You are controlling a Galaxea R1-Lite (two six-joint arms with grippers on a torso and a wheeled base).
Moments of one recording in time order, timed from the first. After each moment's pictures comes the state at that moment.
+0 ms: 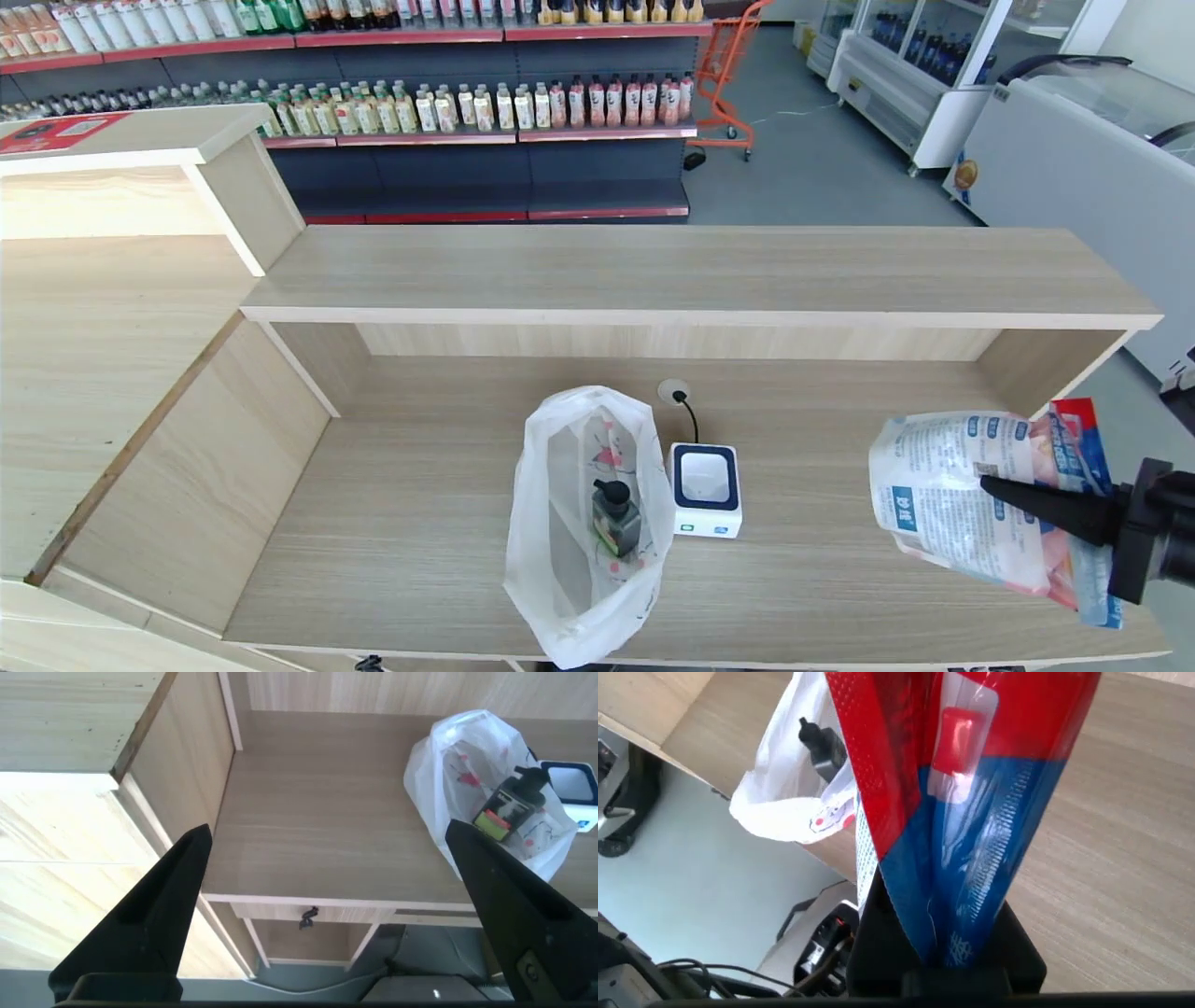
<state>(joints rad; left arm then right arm) 0.00 0.00 0.00 0.00 0.00 0.00 -0.18 1.26 -0.37 -0.49 0.77 -0.25</state>
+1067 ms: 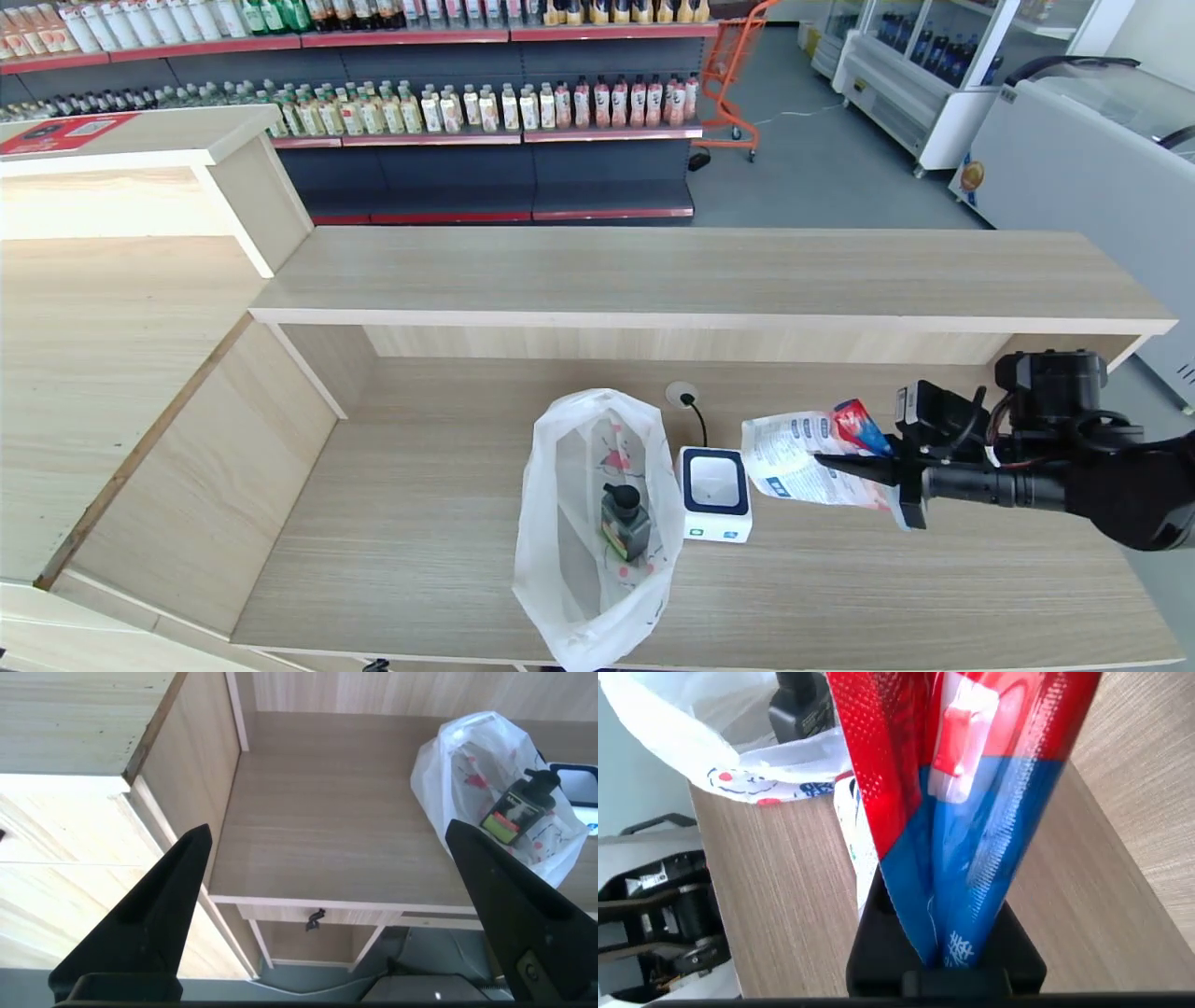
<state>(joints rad) 0.00 0.00 0.00 0.00 0.00 0.00 0.02 1.89 -0.68 -0.66 0.85 -0.96</state>
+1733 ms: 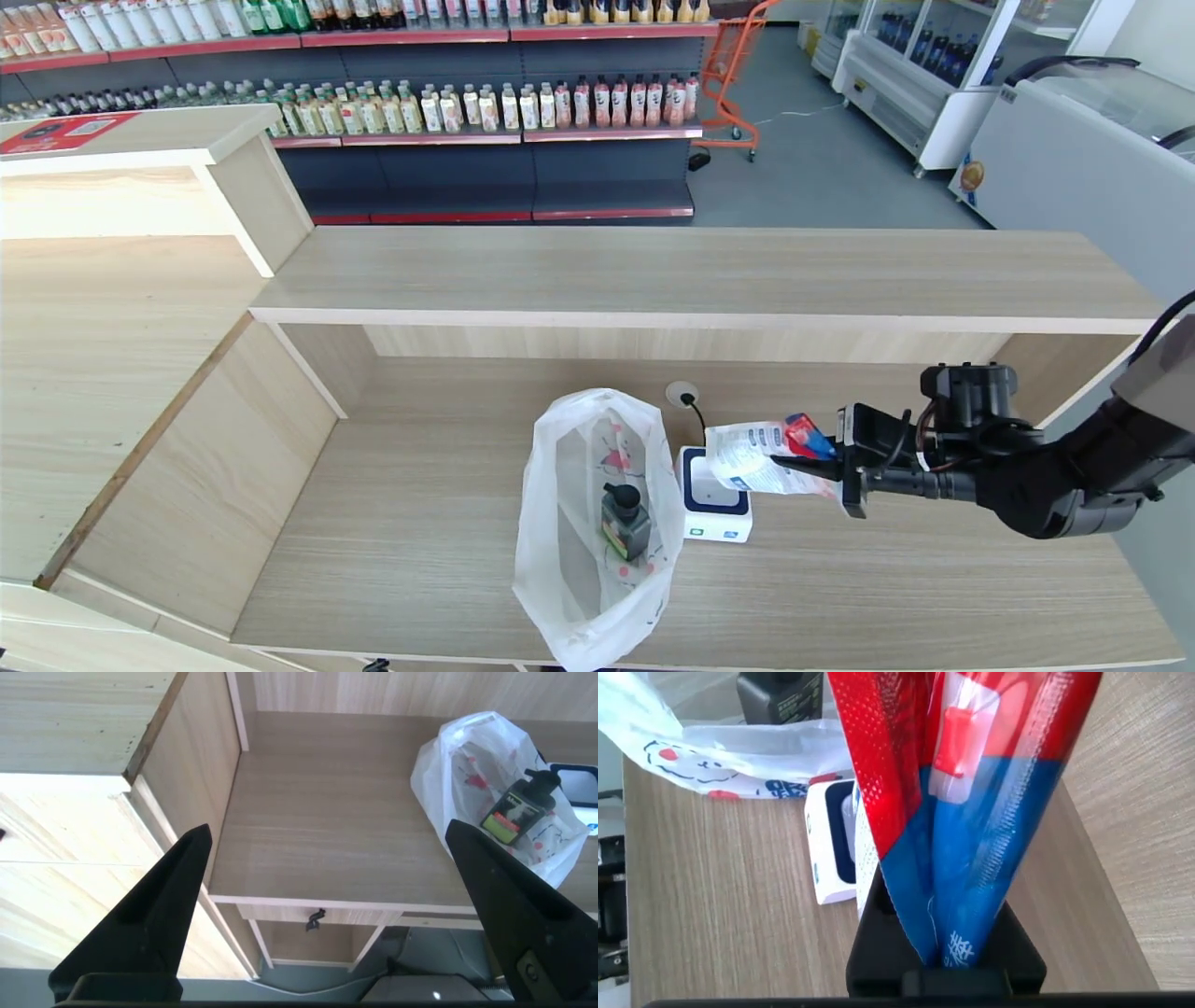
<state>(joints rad) 0.00 0.00 0.00 0.00 0.00 0.00 0.07 2.11 -0.80 -0.79 0.87 -1.08</state>
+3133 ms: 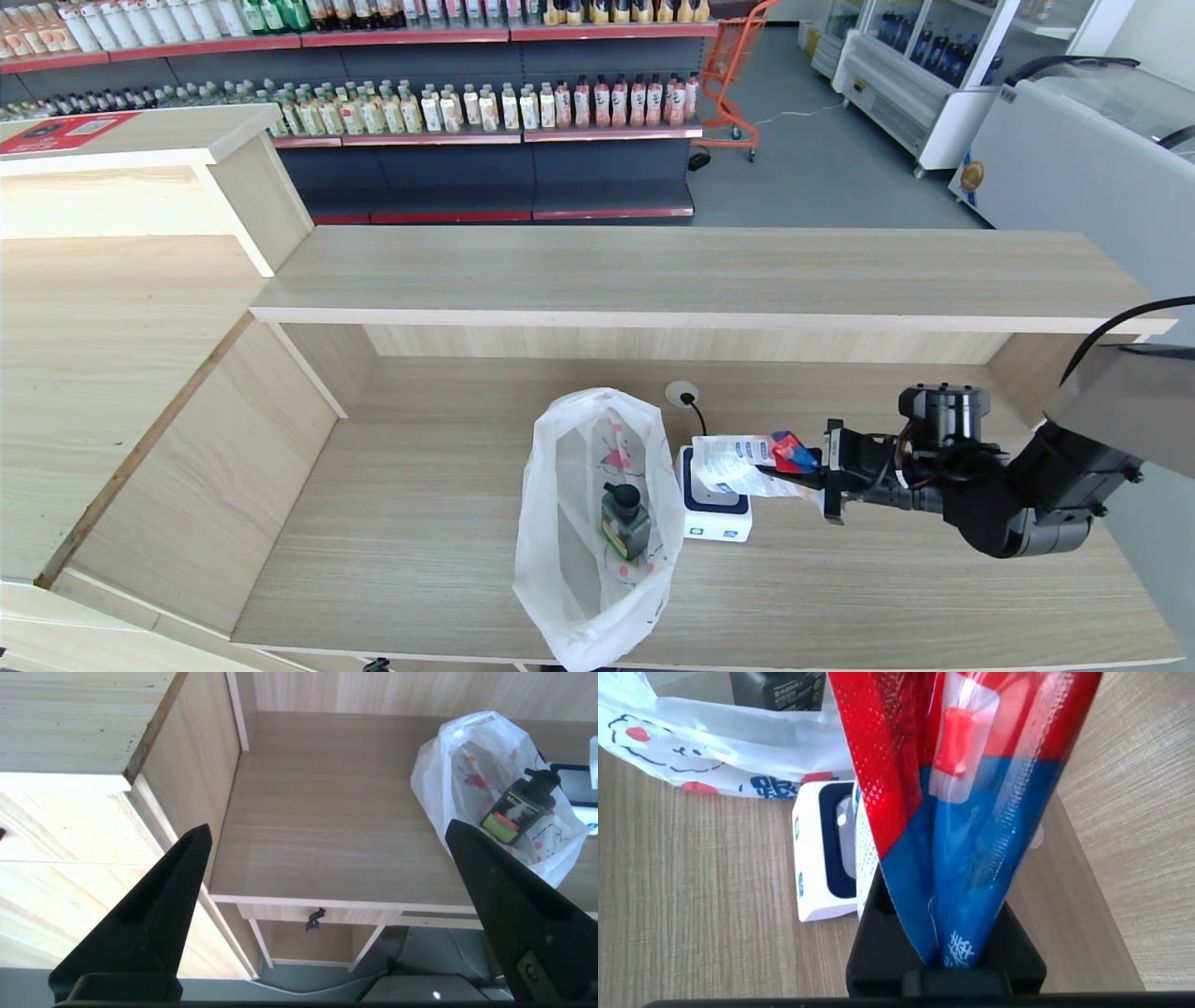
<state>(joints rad) 0.00 0.00 0.00 0.00 0.00 0.00 0.08 2.25 -0.81 -0.99 0.93 -1.11</state>
